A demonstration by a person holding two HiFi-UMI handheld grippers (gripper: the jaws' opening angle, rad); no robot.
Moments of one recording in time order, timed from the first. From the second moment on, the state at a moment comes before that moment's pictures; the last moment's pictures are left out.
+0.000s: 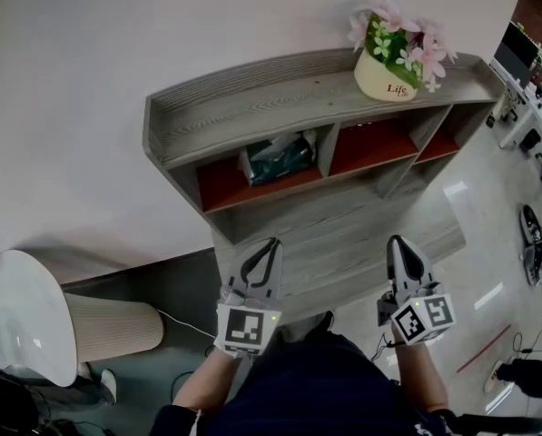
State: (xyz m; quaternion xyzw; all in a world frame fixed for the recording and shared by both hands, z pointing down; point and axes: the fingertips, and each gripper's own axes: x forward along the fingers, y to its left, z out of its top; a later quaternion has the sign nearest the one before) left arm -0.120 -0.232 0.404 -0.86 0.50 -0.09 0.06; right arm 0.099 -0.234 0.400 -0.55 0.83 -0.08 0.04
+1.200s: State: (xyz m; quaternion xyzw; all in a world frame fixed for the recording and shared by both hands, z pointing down) left arm -0.123 -0.244 0.419 -0.85 0.51 -0.11 0.05; right arm 0.098 -0.249 0.413 -0.55 0.83 -0.09 0.04
